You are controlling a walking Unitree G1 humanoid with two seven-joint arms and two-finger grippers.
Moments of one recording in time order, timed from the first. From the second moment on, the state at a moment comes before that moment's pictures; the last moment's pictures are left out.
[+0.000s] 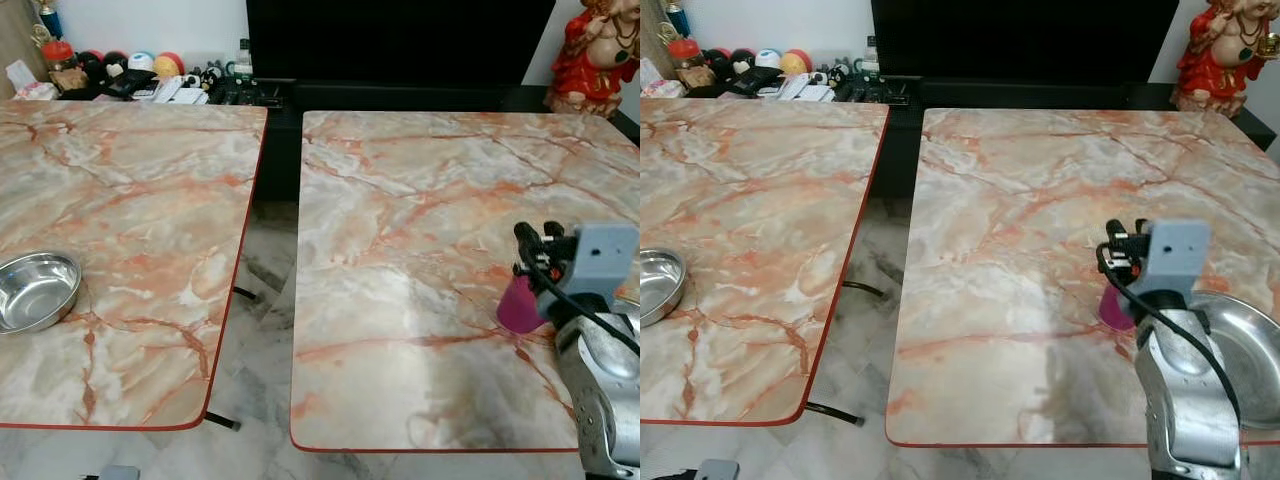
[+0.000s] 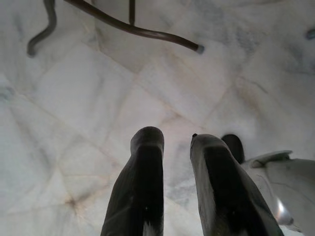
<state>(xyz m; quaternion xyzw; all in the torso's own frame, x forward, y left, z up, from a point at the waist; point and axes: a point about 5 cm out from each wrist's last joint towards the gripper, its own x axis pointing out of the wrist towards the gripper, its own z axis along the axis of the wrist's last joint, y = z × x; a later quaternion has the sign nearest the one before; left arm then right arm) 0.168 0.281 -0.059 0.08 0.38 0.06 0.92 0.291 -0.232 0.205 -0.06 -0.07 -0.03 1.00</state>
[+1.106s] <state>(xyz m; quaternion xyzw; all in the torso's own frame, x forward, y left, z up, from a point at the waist) 0.168 0.279 -0.061 0.08 0.39 0.05 0.92 0.280 -0.227 0.180 -0.02 -0.13 -0.01 0.99</state>
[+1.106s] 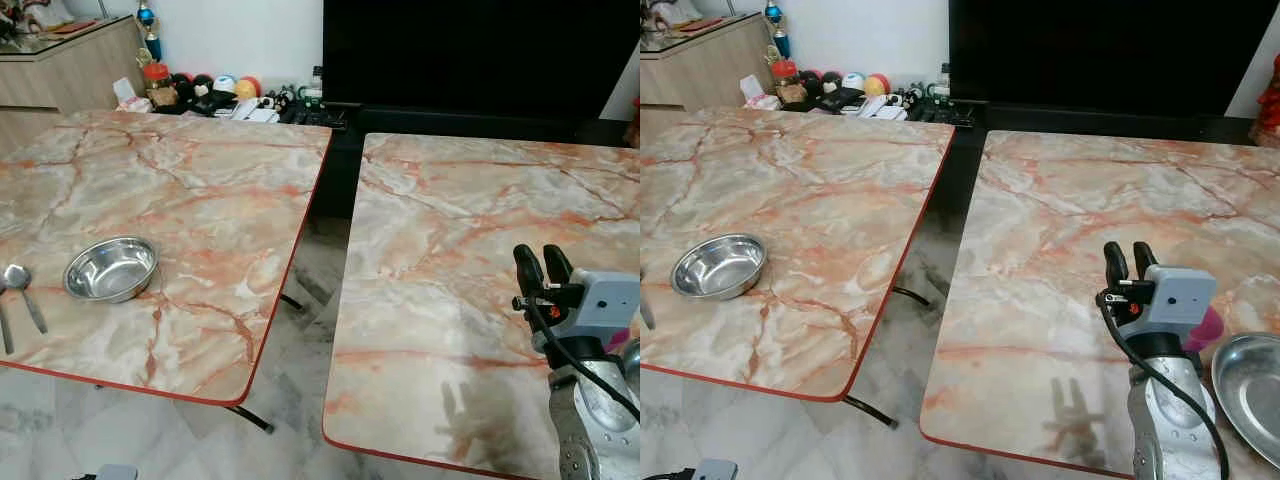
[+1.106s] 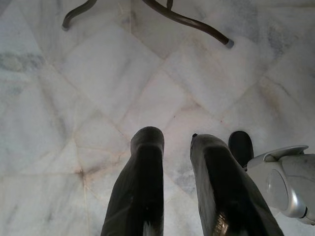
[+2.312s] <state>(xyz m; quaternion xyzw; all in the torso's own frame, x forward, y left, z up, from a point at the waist) 0.173 0.280 -0.058 0.07 0.38 0.07 0.92 0.270 -0.231 0.138 -0.07 -0.14 0.00 0.99</state>
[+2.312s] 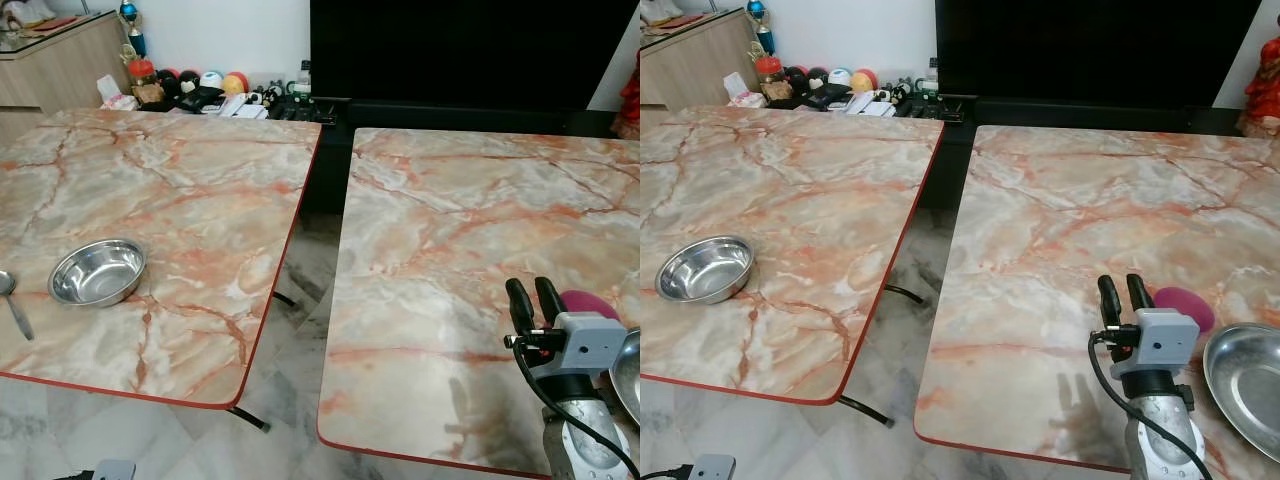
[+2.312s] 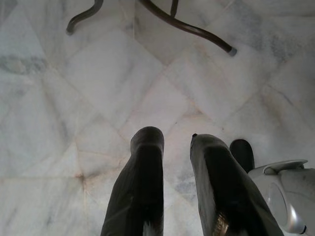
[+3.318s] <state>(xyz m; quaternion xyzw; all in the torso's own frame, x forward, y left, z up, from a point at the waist) 0.170 0.278 -0.060 0.06 0.38 0.08 0.92 0.278 -0.218 0.129 -0.08 -0.13 0.02 0.99</state>
